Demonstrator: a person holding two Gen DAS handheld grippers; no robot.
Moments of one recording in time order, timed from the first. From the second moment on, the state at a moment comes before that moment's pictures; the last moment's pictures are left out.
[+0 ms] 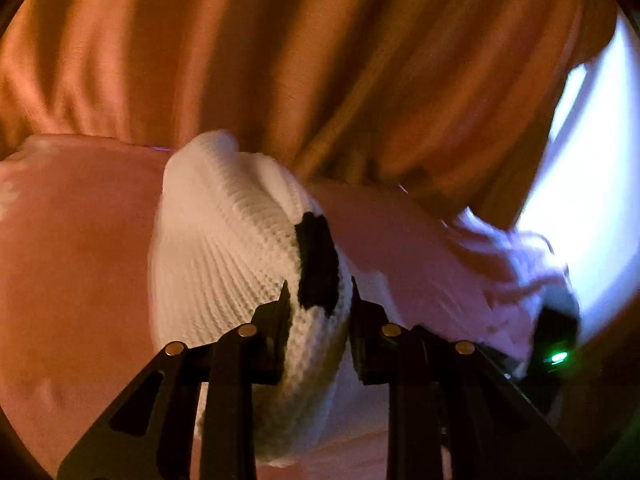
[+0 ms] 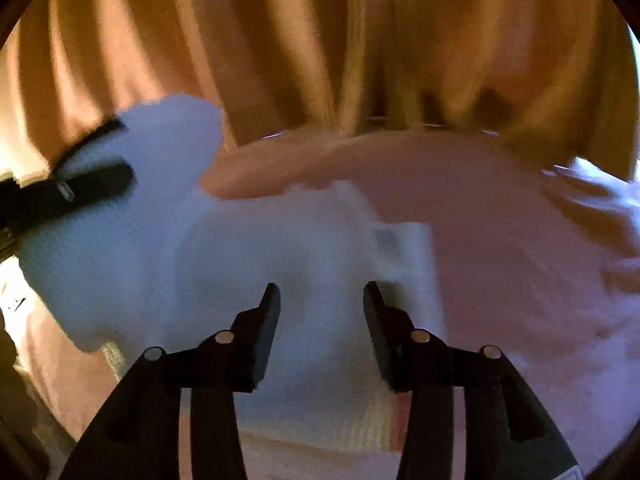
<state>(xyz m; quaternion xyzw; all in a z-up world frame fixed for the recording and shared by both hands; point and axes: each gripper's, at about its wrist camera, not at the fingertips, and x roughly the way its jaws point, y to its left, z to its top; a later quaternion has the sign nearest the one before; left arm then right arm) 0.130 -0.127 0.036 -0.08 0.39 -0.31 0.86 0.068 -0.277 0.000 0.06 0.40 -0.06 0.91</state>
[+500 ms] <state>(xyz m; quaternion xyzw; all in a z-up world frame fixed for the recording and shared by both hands) 0.069 -0.141 0.000 -0.01 0.40 -0.28 0.87 0.052 -0.326 -0.005 0.12 0.42 -0.01 0.90</state>
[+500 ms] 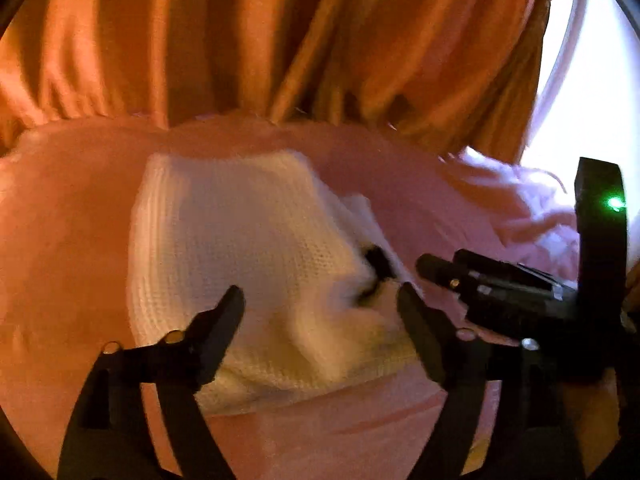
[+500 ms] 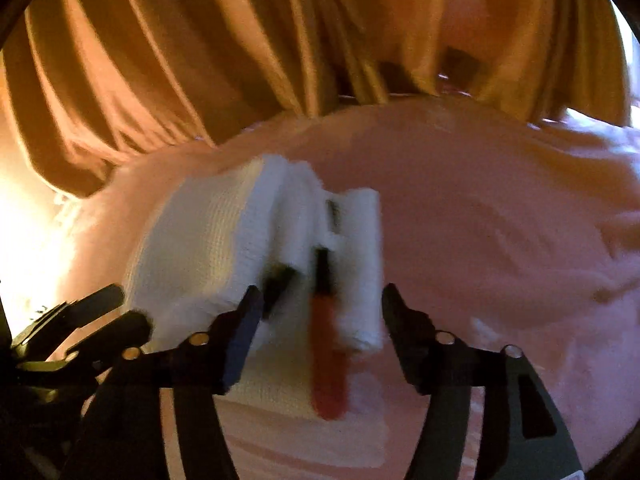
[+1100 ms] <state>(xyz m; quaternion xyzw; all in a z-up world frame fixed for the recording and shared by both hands) 0.090 -0.058 -0.023 0.07 0.43 -0.13 0.89 0.090 -0.273 0.005 0.12 0.41 0.03 0.90</state>
